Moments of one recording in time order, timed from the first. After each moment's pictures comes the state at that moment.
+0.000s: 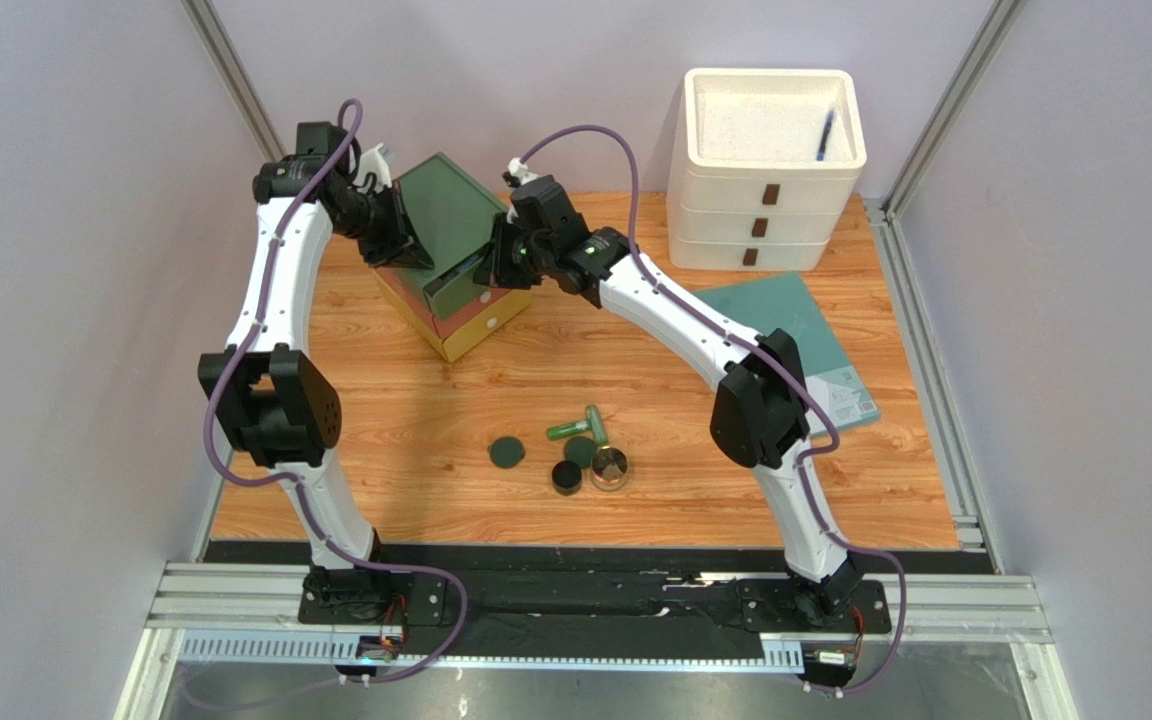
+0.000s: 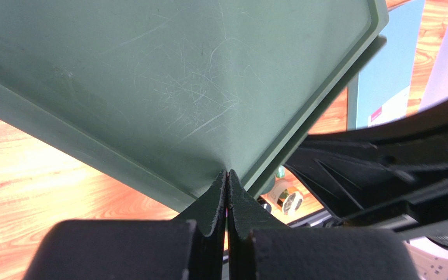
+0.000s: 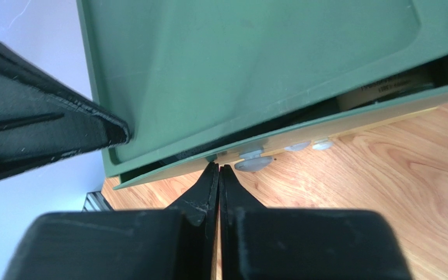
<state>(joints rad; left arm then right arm) 0.04 1.88 1.99 -1.17 0.49 -0.23 0.76 2.29 2.25 -0.49 -0.15 0.67</state>
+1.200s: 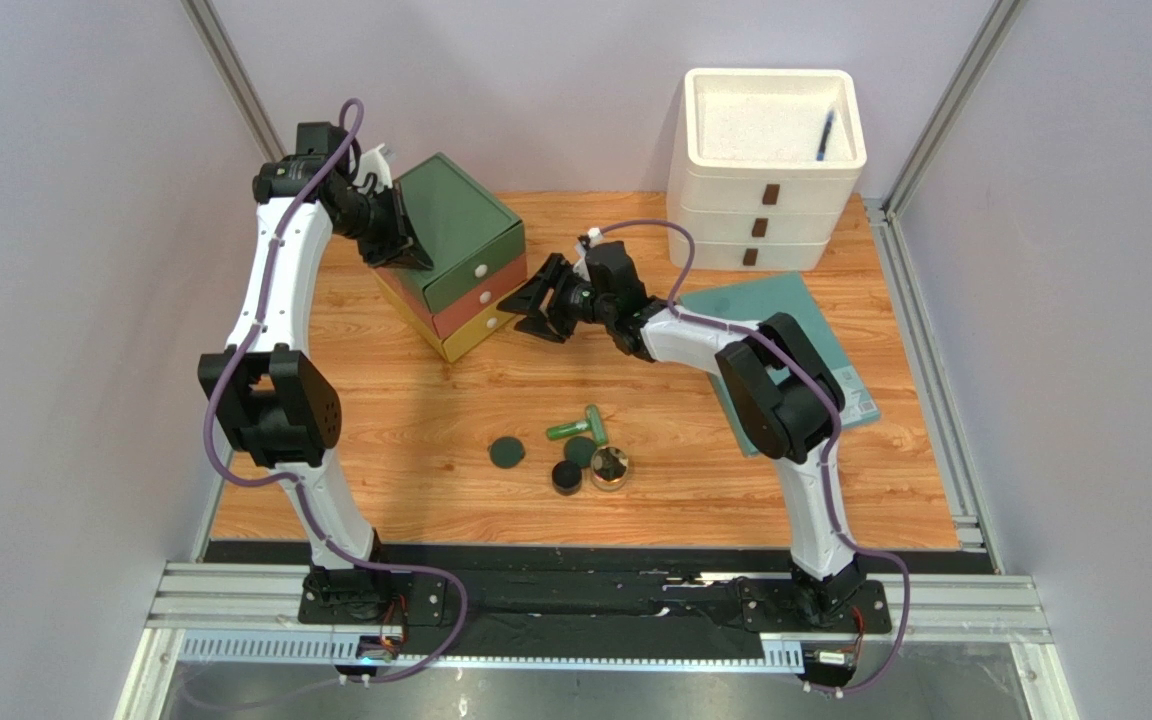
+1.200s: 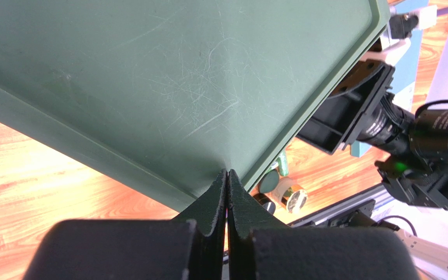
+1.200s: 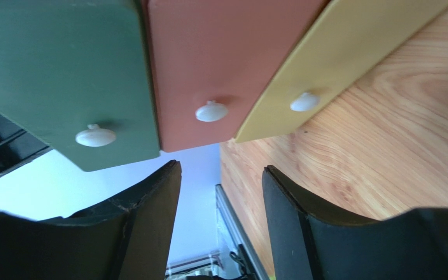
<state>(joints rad) 0.04 1.88 1.99 -1.17 0.48 -0.21 0.61 2.19 1.45 0.43 -0.48 1.30</state>
